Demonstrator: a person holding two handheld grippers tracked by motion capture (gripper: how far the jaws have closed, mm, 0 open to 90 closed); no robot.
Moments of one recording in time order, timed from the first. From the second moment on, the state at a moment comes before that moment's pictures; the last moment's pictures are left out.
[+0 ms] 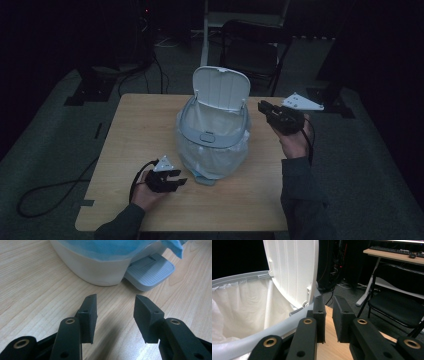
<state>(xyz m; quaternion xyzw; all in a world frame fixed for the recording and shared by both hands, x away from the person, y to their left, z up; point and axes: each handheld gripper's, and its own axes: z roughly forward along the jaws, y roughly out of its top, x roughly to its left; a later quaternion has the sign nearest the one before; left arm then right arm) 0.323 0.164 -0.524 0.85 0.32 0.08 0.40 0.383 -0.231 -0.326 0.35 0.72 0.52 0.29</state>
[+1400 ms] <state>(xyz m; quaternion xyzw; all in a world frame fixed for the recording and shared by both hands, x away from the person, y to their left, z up) 0.322 0.149 -0.526 0.86 0.30 0.07 0.40 0.430 -0.217 -0.314 0.34 0.72 0.56 0.24</state>
